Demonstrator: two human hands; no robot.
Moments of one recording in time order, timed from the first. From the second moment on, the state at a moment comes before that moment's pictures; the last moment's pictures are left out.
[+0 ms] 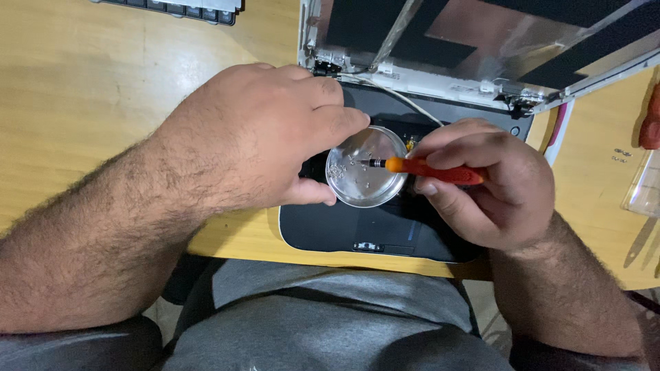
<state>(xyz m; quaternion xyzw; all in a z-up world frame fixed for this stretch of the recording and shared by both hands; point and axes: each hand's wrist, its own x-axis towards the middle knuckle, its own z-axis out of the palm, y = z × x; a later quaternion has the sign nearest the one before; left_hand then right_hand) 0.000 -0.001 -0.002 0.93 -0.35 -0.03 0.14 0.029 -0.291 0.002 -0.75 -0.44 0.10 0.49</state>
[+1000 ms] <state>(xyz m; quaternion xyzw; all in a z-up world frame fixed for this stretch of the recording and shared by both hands) -0.005 -0.017 0.000 0.84 -0.34 0.09 0.42 0.017 -0.288 -0.004 -0.65 -0.26 0.05 0.71</state>
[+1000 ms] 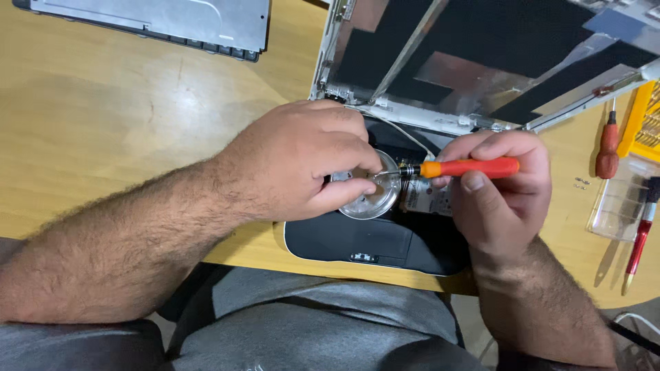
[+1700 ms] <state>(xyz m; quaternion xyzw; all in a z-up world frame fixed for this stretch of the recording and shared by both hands) 0.003 -0.005 0.001 0.87 -0.34 0.13 0.32 0.030 -0.300 -0.008 -0.66 -0.33 -0.05 0.67</state>
